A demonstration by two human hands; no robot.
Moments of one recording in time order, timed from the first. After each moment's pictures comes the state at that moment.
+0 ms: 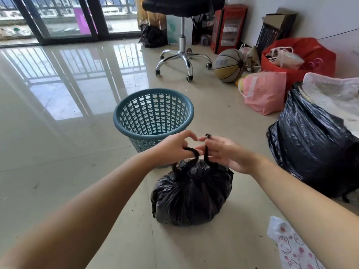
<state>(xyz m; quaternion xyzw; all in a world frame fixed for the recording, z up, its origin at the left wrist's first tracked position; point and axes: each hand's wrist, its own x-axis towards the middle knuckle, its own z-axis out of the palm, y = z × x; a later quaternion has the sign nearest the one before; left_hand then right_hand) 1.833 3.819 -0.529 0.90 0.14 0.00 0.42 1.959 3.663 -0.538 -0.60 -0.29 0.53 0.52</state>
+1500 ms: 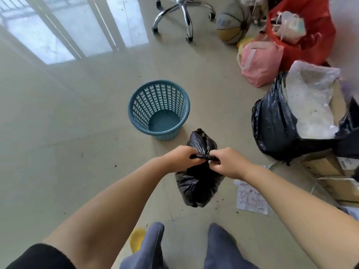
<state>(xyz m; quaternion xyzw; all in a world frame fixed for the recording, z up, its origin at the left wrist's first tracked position) 1.824 3.772 -0.336 0.86 0.18 -0.24 0.41 1.931 3.622 -0.334 -0.82 -0.45 0.35 0.08</state>
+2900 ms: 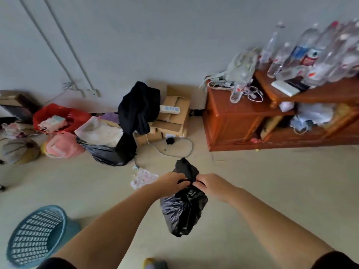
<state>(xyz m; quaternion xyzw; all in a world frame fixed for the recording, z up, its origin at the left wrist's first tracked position) 1.617 3.401 -0.027 0.81 -0.46 -0.34 0.10 1.491 3.259 -0.013 -0.94 0.11 0.16 0.28</state>
